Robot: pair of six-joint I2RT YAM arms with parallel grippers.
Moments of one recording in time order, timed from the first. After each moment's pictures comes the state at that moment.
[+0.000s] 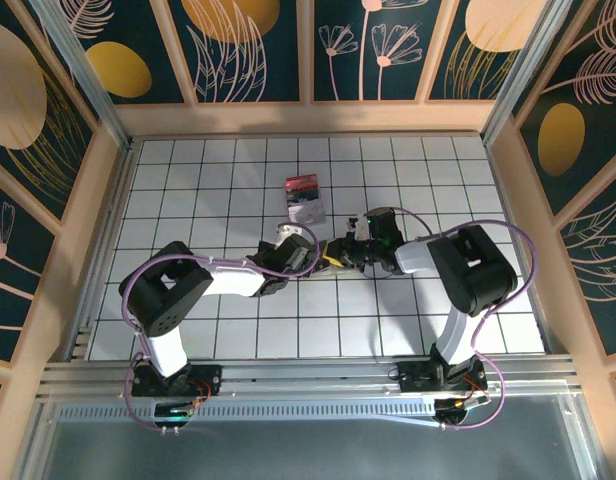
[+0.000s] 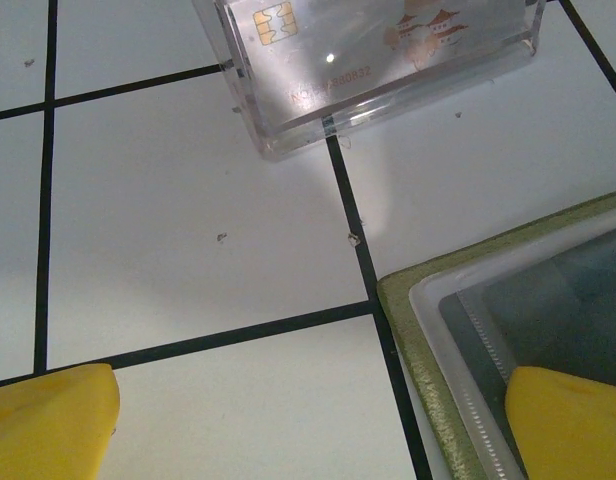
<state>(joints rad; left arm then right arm) -0.86 1.80 0.81 0.12 -0.48 -0.47 0.44 1.78 0.69 0.35 -0.77 0.94</state>
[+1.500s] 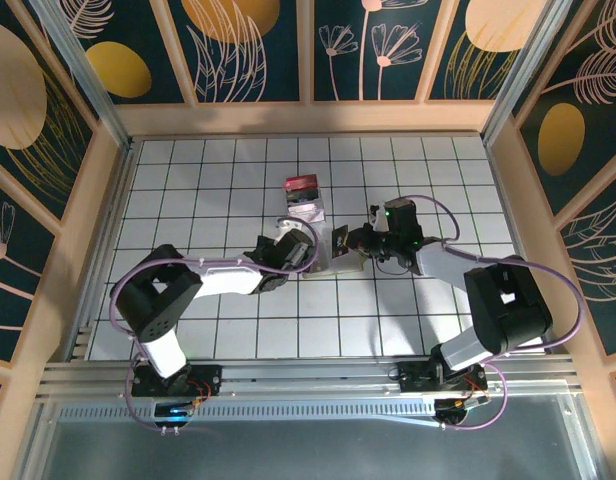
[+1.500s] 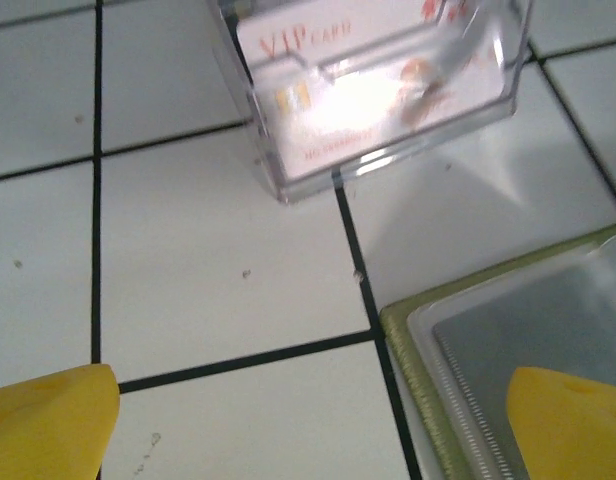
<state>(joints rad) -0.86 1.73 0.85 0.05 -0.51 -0.46 0.38 1.49 0.67 0.09 -0.54 0.77</state>
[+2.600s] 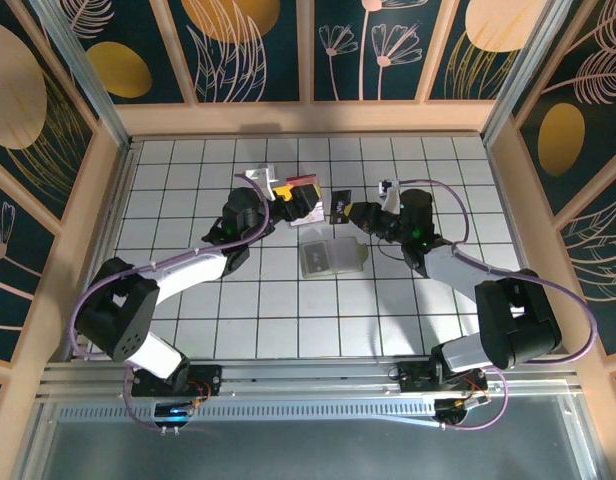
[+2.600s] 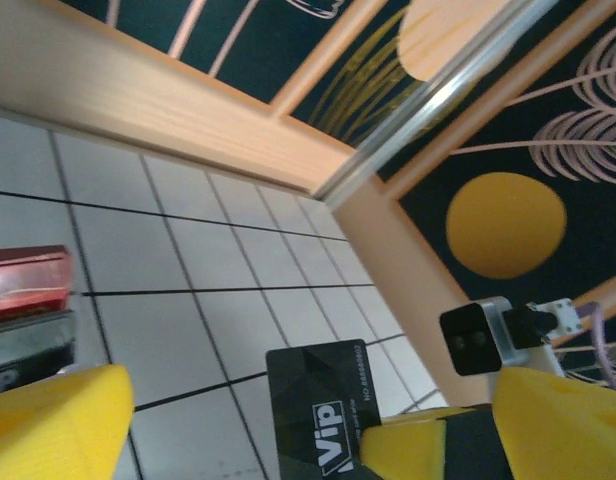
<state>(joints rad) -0.60 1.56 0.83 0.64 0.20 -0.75 0.34 1.41 0.65 0.45 -0.58 0.86</state>
